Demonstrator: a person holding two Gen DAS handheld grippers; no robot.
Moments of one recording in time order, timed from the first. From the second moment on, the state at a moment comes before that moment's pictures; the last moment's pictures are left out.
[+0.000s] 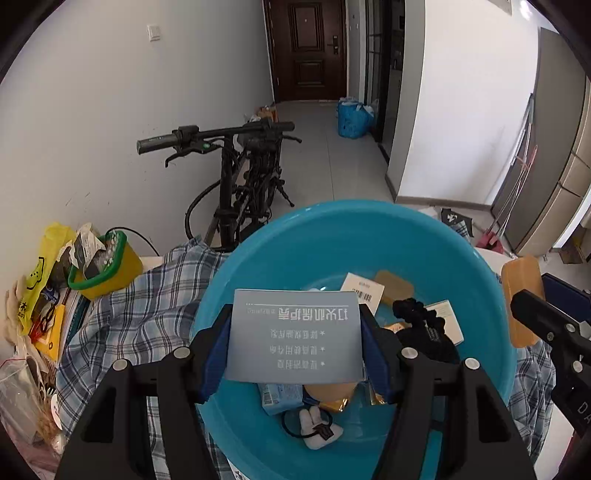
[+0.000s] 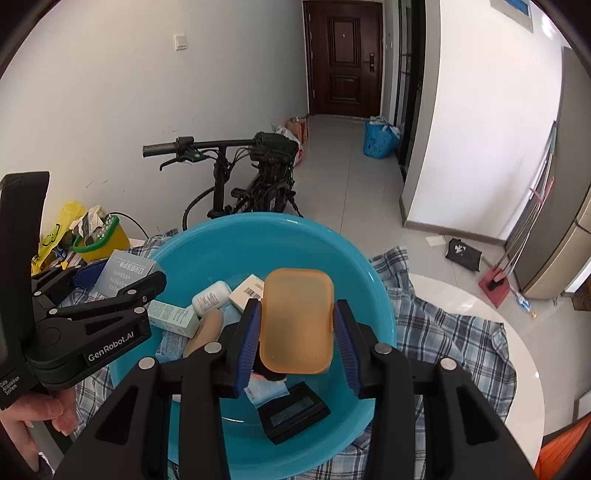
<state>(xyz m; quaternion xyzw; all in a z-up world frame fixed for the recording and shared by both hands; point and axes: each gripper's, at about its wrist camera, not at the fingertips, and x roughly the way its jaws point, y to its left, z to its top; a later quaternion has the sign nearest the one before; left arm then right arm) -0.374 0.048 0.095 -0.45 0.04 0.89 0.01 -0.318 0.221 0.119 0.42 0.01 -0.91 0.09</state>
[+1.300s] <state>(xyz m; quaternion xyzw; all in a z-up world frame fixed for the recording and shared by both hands) -0.394 0.041 0.013 -0.53 -0.01 0.85 0.03 -0.347 0.240 0.043 0.50 0.01 -0.87 0.05</state>
